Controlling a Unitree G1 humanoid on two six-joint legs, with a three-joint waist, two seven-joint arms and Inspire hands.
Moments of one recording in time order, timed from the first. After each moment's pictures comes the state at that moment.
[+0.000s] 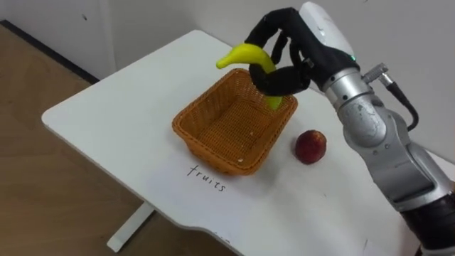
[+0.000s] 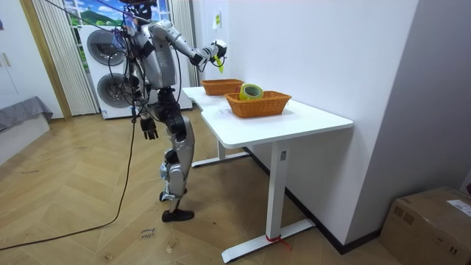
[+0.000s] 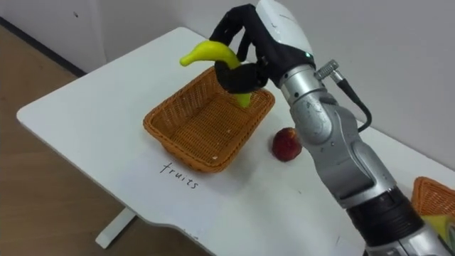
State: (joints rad) left arm 0.36 0.33 0.10 0.86 0.50 0.17 0.01; right arm -0.45 -0.50 0.38 -0.03 -0.36 0.12 -0.04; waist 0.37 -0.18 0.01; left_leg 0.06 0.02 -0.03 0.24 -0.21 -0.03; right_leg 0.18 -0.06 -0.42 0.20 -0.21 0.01
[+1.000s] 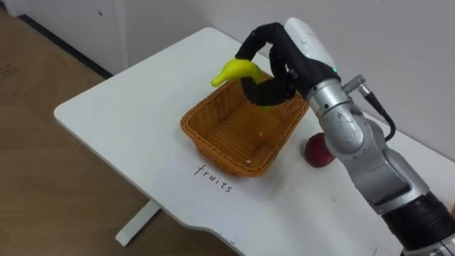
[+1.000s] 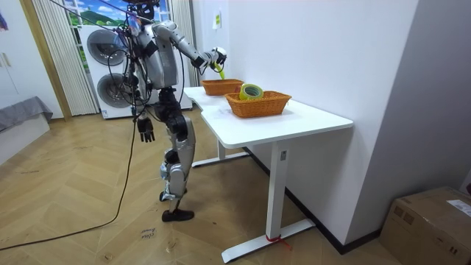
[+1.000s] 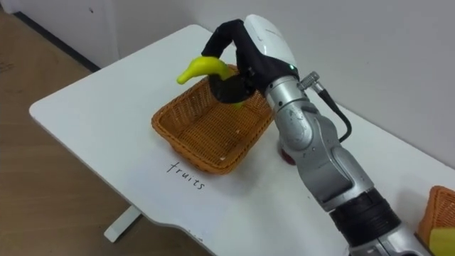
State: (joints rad) left arm 0.37 0.33 0.10 0.86 0.52 0.20 -0.10; right arm -0.45 -0.43 0.42 0.07 -0.37 0.12 -0.08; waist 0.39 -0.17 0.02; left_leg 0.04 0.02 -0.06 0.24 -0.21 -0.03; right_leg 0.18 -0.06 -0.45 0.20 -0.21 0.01
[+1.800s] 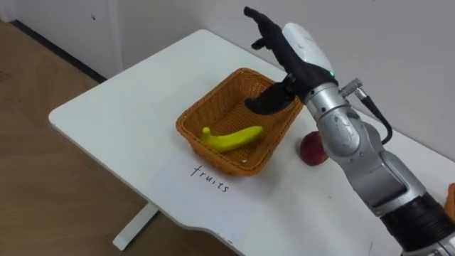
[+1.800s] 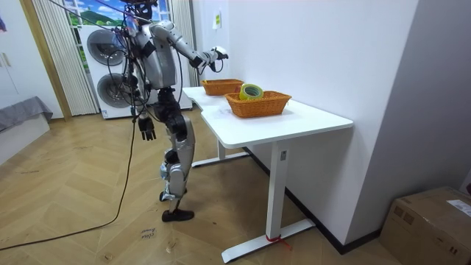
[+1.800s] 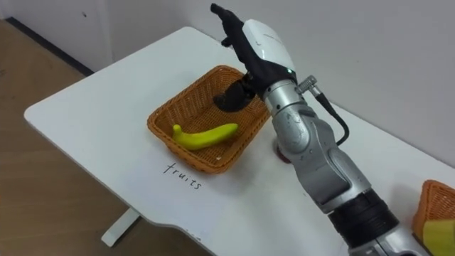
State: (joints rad) left arm 0.38 0.33 0.09 0.83 0.52 0.20 -0.07; right arm -0.45 -0.43 0.44 0.07 -0.37 0.12 -0.10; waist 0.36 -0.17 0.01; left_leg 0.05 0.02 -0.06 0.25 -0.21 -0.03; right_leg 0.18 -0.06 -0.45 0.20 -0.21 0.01
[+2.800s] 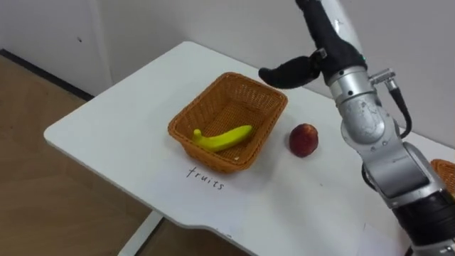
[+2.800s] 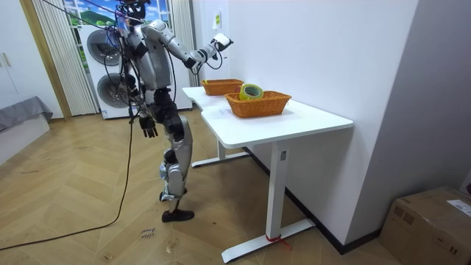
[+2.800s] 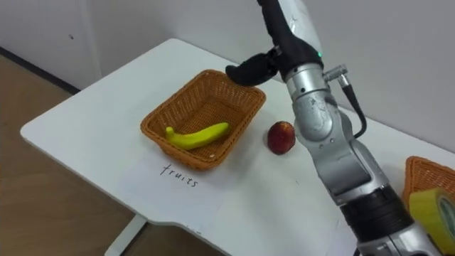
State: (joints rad) left arm 0.38 0.28 0.09 0.83 0.52 0.20 -0.01; right arm -0.44 -0.46 0.32 0.06 -0.12 0.08 -0.20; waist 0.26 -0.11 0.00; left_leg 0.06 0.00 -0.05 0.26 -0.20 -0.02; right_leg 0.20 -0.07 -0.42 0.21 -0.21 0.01
